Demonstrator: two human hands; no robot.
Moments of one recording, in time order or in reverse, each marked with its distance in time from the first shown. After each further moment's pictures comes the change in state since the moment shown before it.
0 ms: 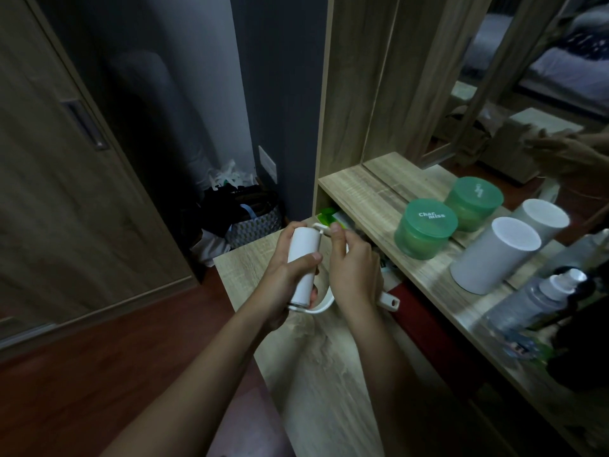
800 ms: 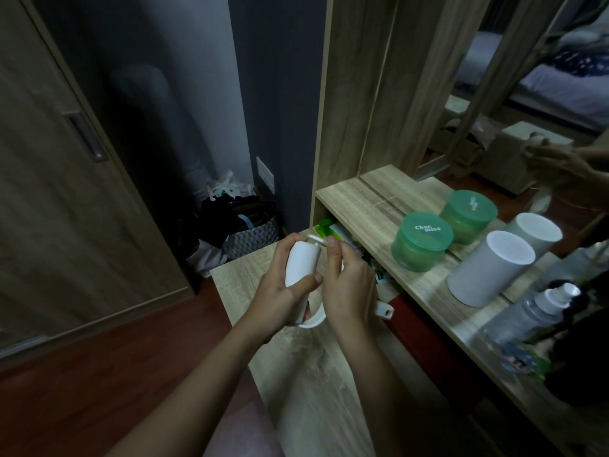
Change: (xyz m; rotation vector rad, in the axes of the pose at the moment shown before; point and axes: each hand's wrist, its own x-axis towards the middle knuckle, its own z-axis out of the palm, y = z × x) left_hand -0.007 0.002 -0.005 0.274 0.040 0.198; right_hand -0.007 0.000 0.007 0.113 0.107 -0.115
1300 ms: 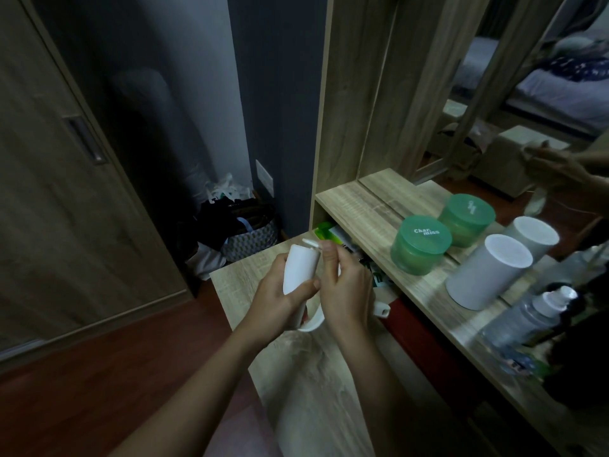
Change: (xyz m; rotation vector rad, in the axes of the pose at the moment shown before) left_hand -0.001 -0.009 -0.003 -0.014 0.007 -0.085; right_hand -0.002 0.003 0.001 0.028 -0.019 -0.076
